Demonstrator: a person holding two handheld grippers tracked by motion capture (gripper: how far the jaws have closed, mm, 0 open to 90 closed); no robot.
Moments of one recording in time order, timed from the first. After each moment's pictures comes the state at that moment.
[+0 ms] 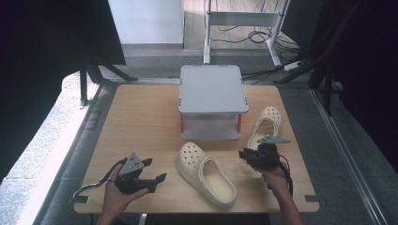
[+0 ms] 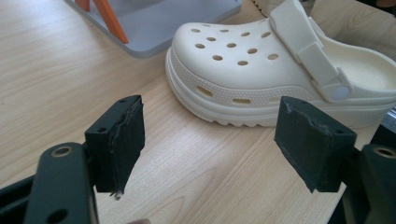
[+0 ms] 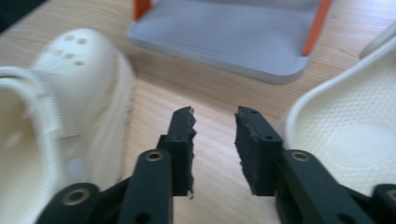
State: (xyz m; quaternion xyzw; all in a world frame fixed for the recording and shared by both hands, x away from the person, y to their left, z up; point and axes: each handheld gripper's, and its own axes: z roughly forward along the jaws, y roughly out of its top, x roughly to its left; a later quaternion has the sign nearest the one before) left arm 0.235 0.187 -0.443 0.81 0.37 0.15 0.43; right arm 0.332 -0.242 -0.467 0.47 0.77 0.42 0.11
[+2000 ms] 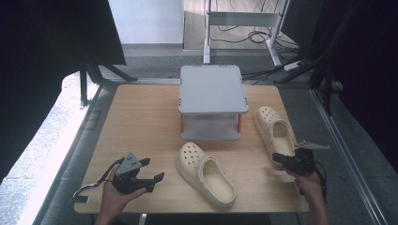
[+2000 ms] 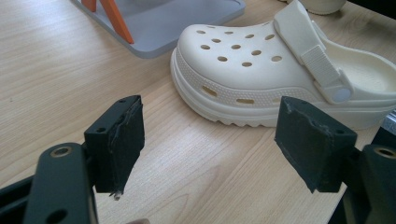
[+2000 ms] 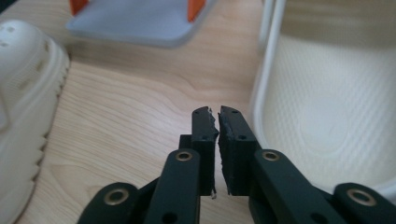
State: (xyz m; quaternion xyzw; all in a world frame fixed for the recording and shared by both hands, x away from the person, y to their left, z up) left arm 0.234 0.193 -0.440 0.80 0.38 0.15 0.43; right arm 0.318 -0.352 -0.470 0.51 0.74 0.42 0.11
